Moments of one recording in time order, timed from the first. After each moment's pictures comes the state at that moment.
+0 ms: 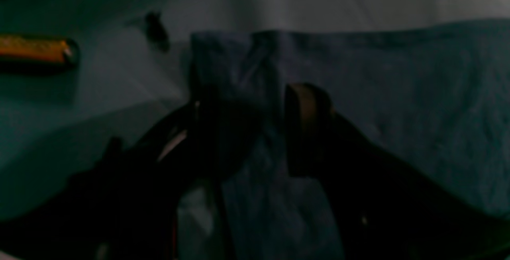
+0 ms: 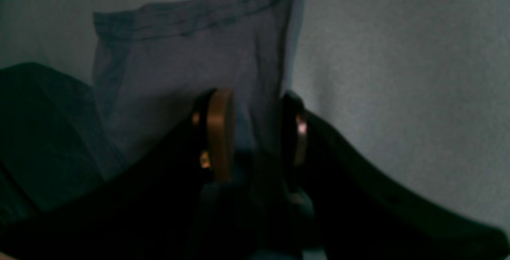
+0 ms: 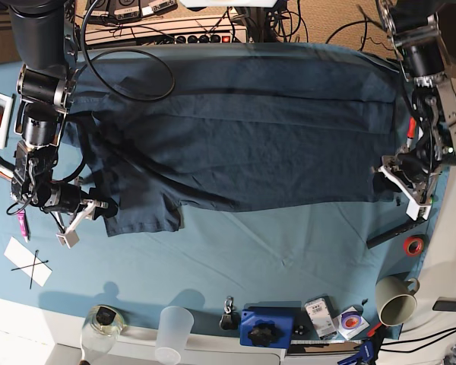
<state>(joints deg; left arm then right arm) -9.1 -16.7 -20.5 73.8 -27.5 -27.3 55.2 33.8 26.7 10.4 35.8 36.5 38.4 -57.9</state>
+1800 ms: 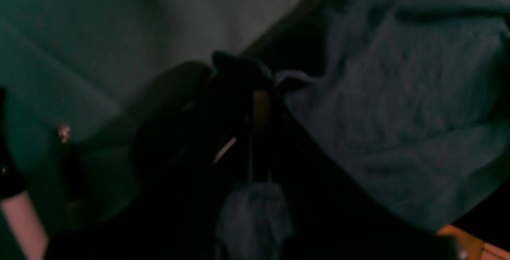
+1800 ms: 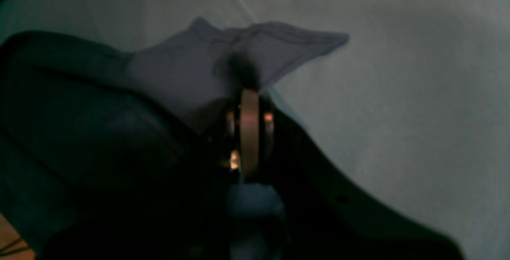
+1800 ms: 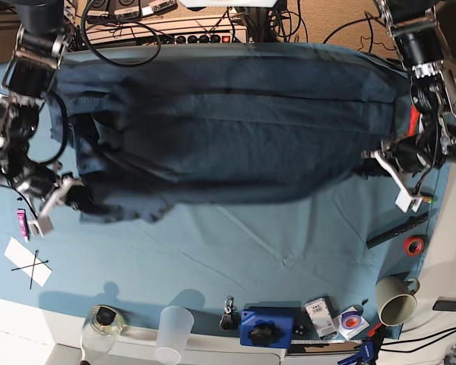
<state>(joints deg) -3.0 -15.9 -21.1 90.4 -41.6 -22.9 76.1 14.3 30.4 21.4 74.5 50.8 39.1 -69.7</state>
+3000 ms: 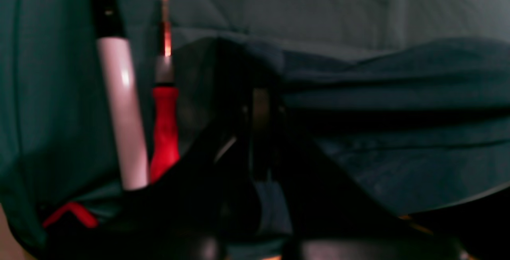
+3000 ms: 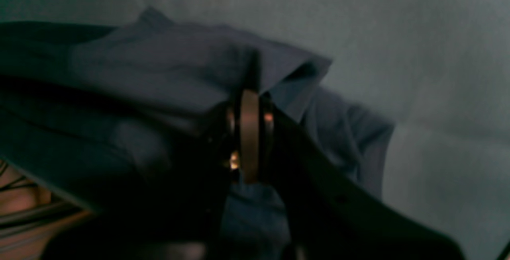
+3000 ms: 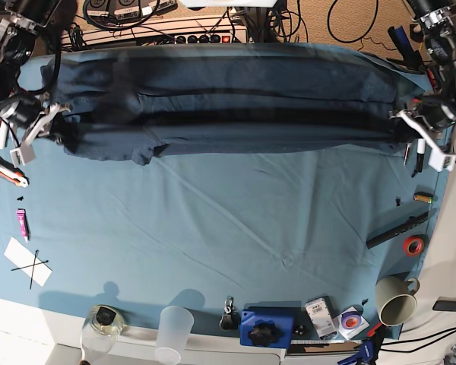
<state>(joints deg) 12.8 -15.8 -35.6 105.0 -45.9 -23.9 75.8 -12.8 27.6 39.0 95.3 57.3 40.0 -74.2</state>
